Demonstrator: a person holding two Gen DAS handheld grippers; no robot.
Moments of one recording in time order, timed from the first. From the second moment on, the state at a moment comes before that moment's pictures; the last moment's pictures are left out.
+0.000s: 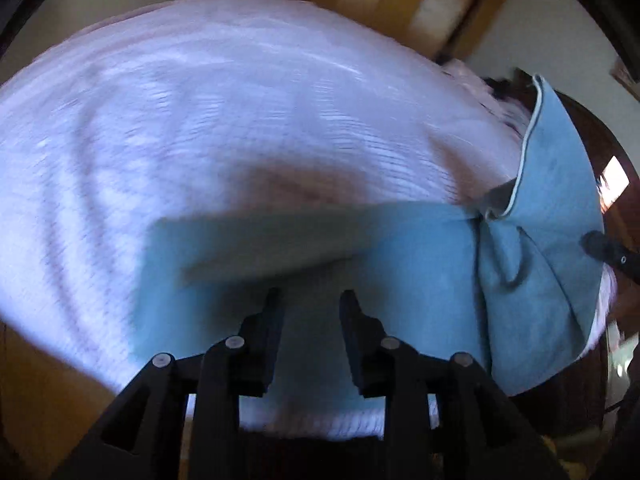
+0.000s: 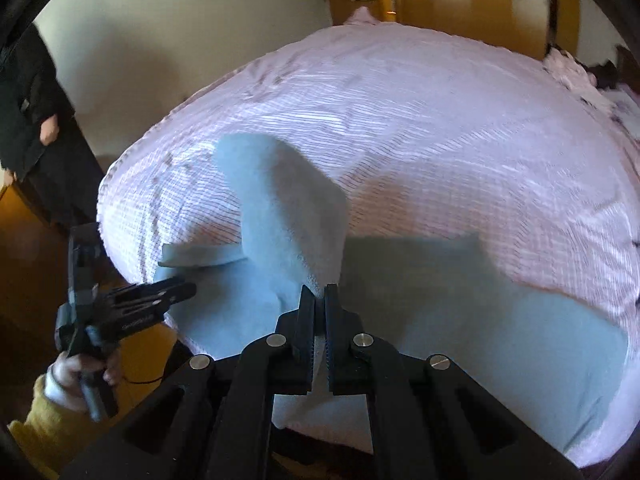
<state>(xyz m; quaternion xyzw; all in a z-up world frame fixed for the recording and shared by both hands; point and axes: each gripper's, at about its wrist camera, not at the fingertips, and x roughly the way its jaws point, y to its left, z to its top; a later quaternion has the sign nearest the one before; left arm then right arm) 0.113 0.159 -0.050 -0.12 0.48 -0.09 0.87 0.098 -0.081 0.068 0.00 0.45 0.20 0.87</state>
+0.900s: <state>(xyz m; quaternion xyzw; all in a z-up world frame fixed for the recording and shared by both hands) 0.084 0.194 -0.018 -0.17 0.39 -0.03 0.90 0.142 -0.023 -0.011 -0.06 0.53 0.20 0.82</state>
